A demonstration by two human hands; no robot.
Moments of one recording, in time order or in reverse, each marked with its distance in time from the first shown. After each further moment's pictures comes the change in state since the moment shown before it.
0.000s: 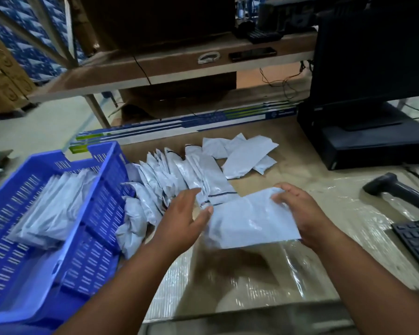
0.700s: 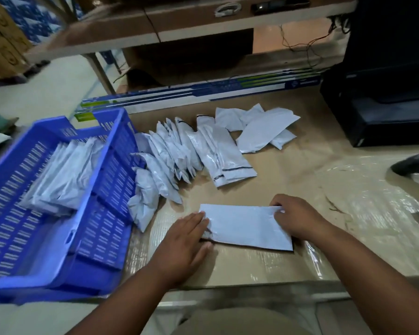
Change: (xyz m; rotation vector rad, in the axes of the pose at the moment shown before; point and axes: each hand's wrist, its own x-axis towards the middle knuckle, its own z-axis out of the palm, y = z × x) left_hand -0.105 -0.084 0.032 0.291 -0.166 0.247; right_hand 0.032 0.099 0.001 -1.108 -0.076 0.066
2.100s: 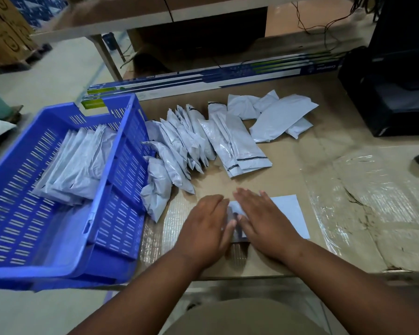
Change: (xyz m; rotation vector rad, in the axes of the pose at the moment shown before) left_hand 0.028 0.027 -0.016 -0.019 0.125 -0.025; right_hand -0.021 -0.072 0.087 -0.209 0.085 -0.516
